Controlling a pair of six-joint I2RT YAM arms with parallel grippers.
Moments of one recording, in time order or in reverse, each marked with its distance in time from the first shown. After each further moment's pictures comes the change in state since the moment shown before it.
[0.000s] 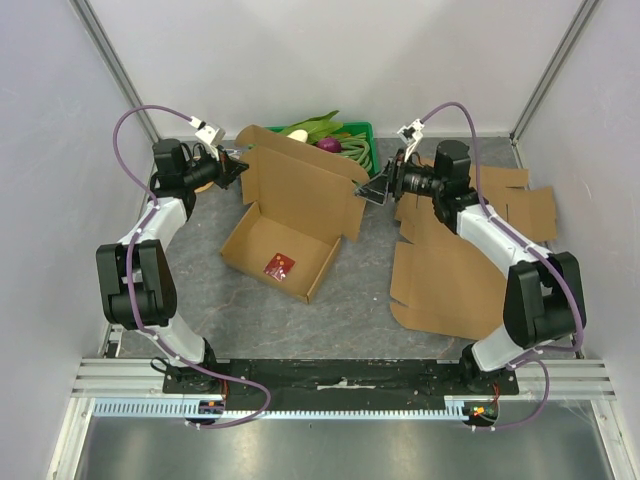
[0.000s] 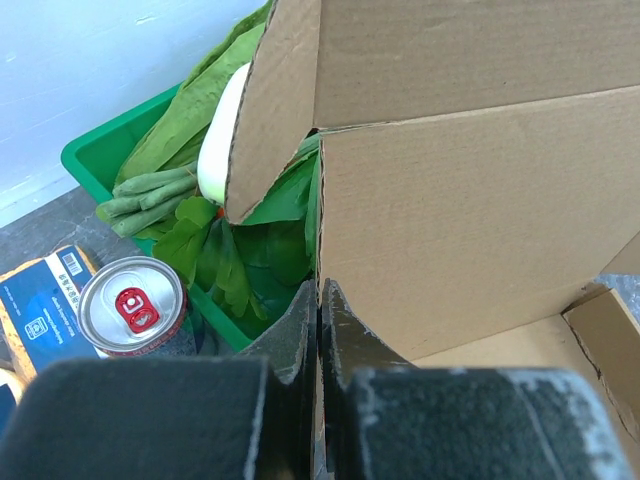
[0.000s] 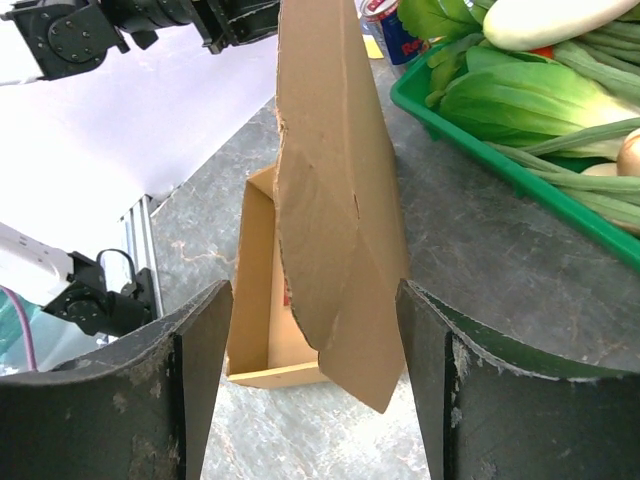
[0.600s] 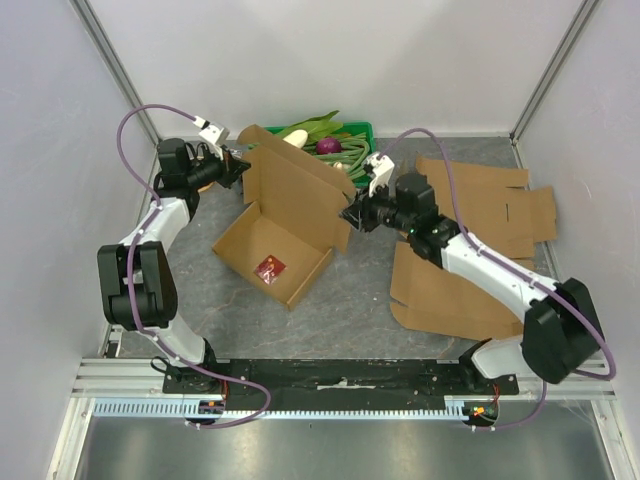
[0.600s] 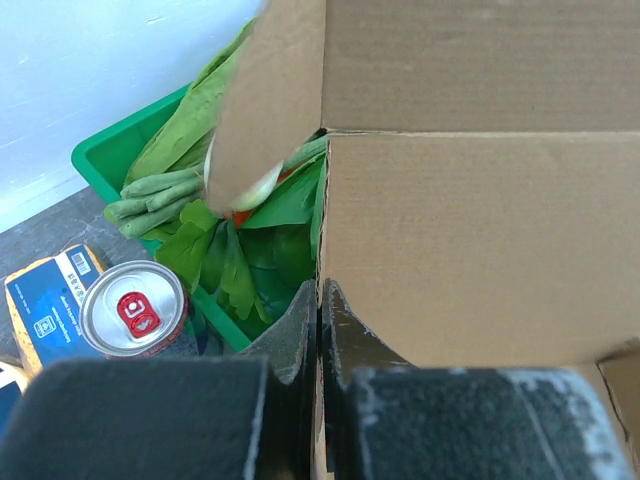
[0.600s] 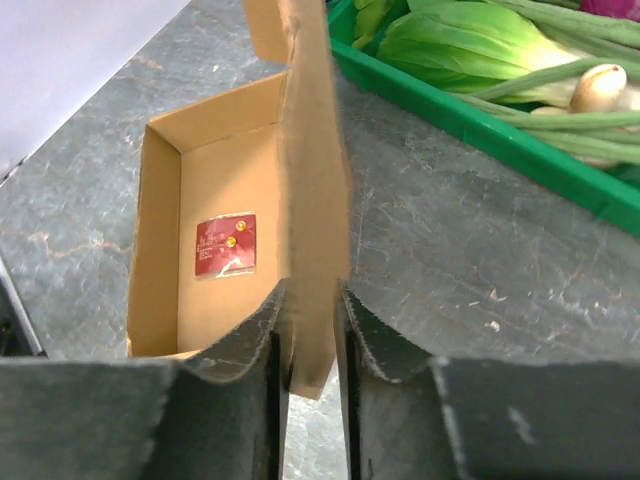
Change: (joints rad) left arm -0.016 -0.004 0.000 0.000 -0.042 0.008; right arm 0.273 -0.152 -0.116 -0.144 0.506 -0.182
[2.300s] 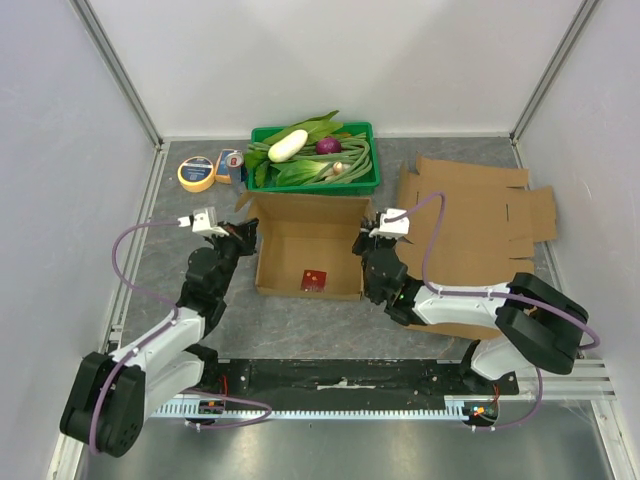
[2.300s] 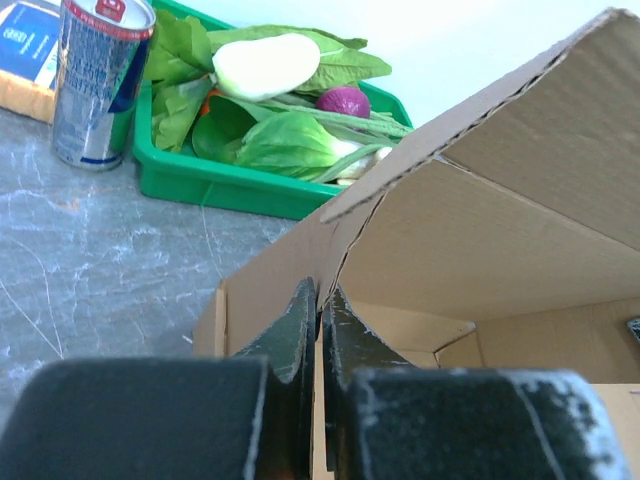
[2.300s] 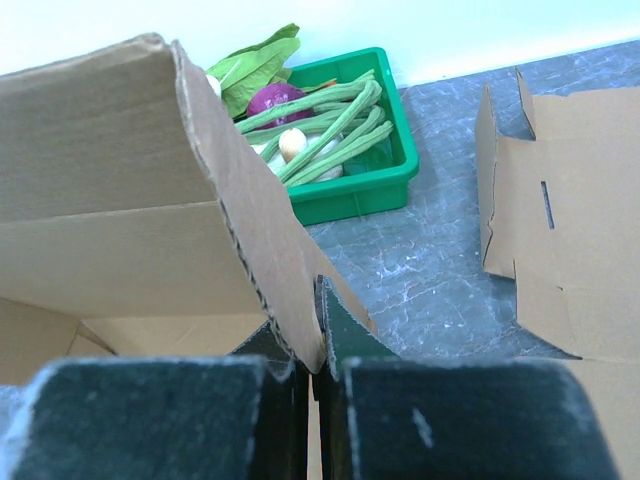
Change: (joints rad) left arm -0.417 -0.685 -0.885 0.523 -0.939 -0.679; right arm 0.470 0.031 -0.367 0.730 1.401 0.048
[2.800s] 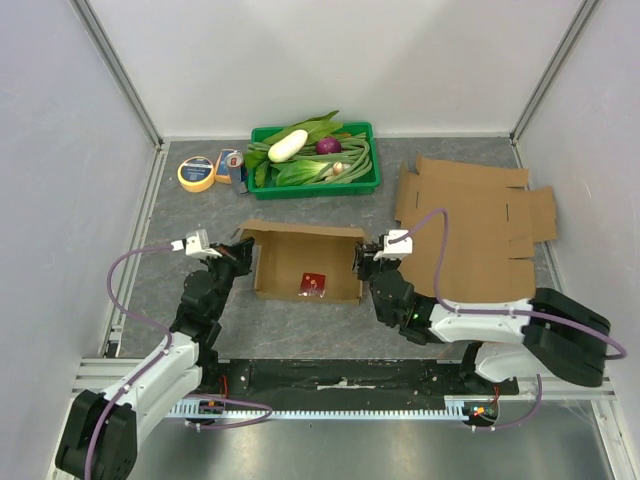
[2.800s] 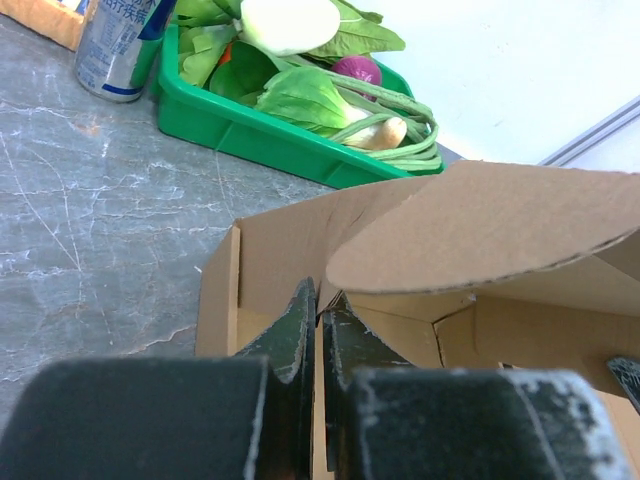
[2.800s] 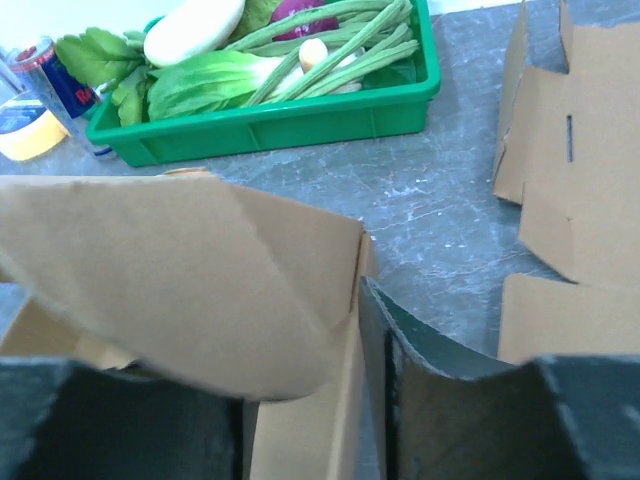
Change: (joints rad) left arm -0.013 -0.240 -0.178 -0.095 -0.035 -0.107; right arm 0.113 -0.100 -0.169 -0.014 0.000 0.058
